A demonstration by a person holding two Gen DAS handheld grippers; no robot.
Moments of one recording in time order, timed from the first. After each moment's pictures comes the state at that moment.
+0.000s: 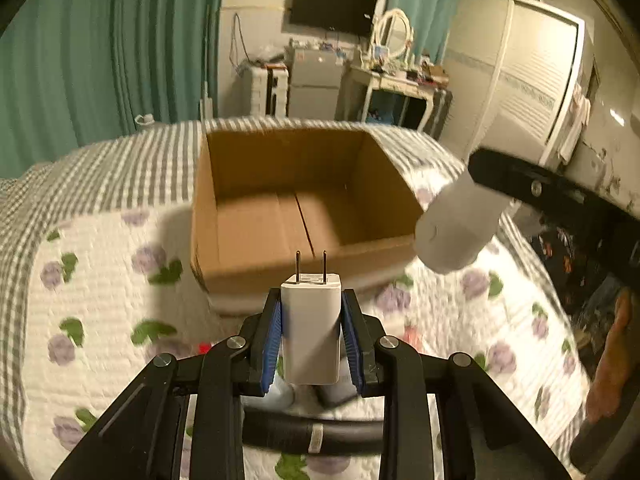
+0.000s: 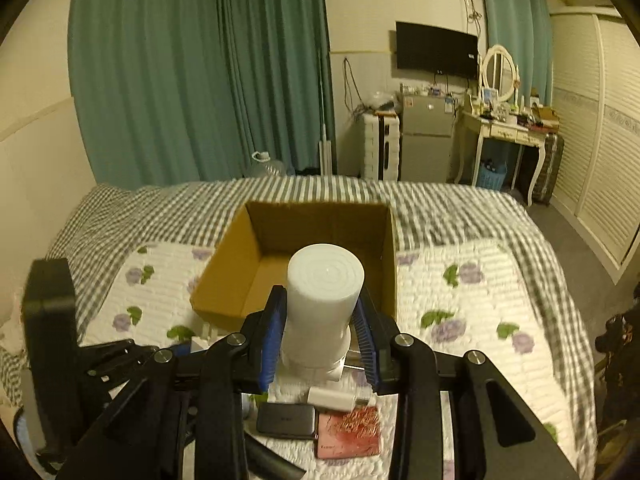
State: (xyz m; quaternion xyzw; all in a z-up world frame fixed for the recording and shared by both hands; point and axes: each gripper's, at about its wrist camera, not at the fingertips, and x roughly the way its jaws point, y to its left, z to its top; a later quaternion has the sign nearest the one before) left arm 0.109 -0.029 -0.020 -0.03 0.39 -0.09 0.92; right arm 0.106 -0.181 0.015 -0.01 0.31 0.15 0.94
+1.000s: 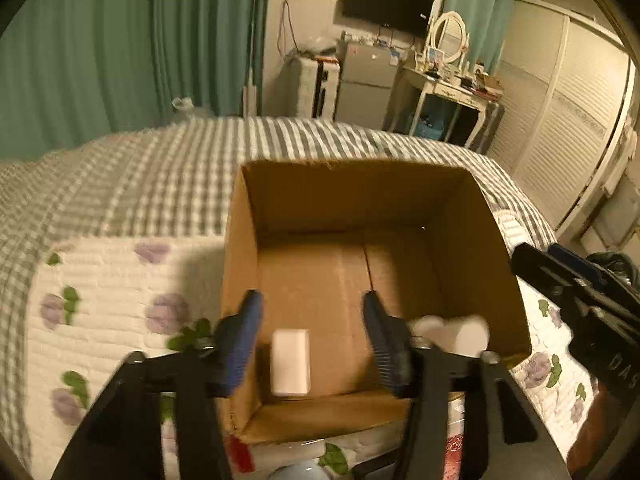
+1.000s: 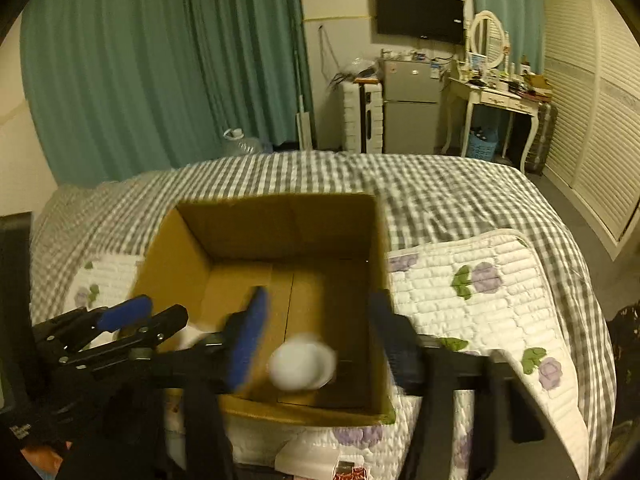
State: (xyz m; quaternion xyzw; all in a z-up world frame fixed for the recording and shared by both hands) left arm 0.209 0.001 -0.037 -0.04 0.40 -0.01 0.91; right arm 0.214 -0.183 -0.030 0.02 0.36 0.11 0.93
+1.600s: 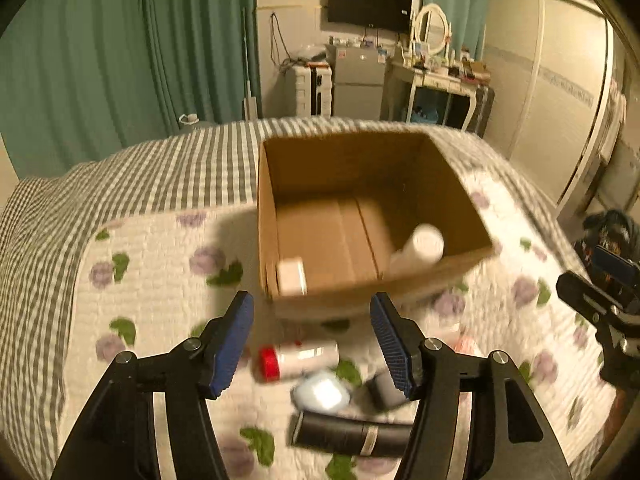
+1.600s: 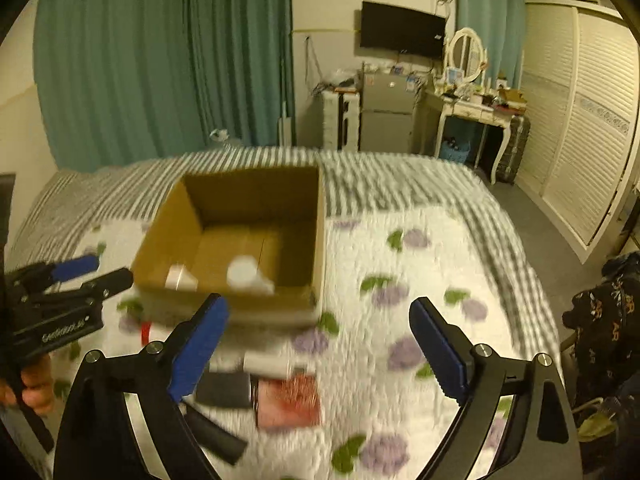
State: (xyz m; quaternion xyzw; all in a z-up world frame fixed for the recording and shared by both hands) left arm 0.106 -0.009 -0.033 0.01 0.40 -0.01 0.92; right arm 0.093 -0.222 -0.016 -0.02 0.36 0.08 0.93
